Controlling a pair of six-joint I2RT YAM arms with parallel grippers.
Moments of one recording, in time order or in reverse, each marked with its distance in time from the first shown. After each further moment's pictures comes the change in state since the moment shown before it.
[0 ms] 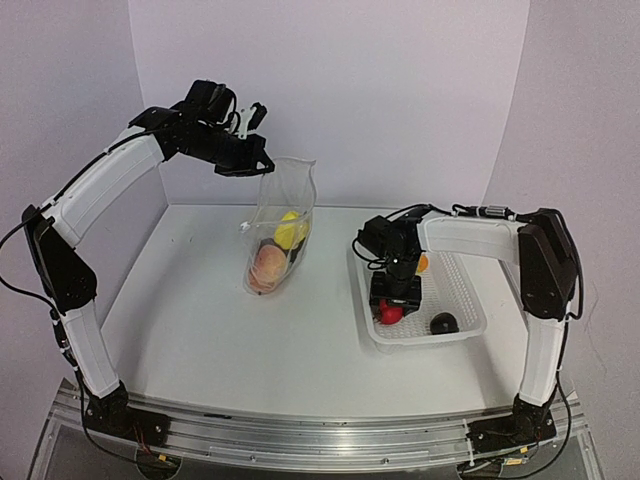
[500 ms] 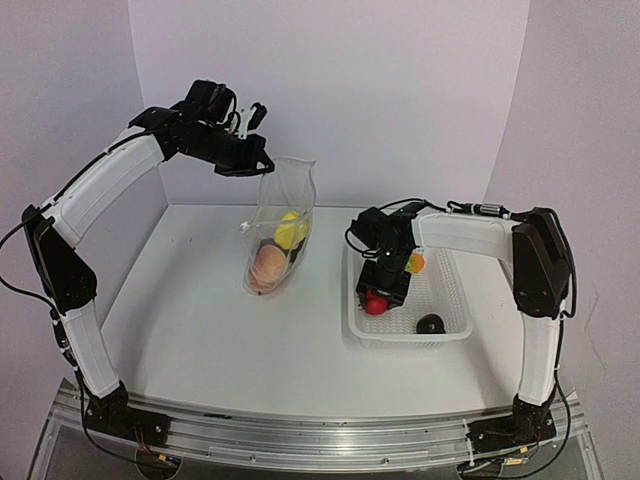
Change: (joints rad) left arm 0.000 0.000 0.000 0.000 0.000 0.000; right arm 0.005 0.044 0.084 0.071 -0.037 0.176
